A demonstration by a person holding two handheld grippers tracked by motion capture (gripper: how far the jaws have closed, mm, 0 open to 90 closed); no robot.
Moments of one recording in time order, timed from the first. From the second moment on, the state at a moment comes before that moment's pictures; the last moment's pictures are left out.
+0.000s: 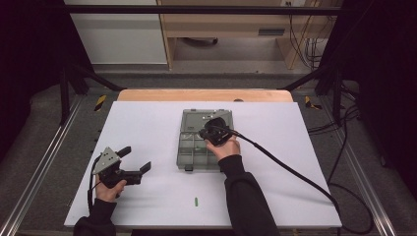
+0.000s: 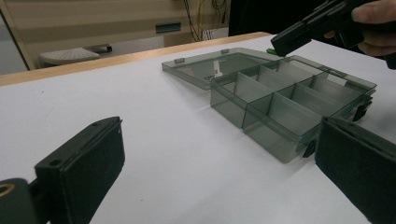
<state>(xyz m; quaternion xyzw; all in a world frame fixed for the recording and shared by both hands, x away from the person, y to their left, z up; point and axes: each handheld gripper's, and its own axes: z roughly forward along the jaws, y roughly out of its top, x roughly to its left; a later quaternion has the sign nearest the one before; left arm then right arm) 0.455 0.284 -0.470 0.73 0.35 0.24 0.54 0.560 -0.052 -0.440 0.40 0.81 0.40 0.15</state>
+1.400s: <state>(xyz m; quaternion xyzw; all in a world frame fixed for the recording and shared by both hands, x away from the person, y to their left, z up) 0.455 0.284 -0.470 0.73 0.35 0.24 0.54 0.548 -0.050 -0.438 0.38 0.80 0.43 0.19</state>
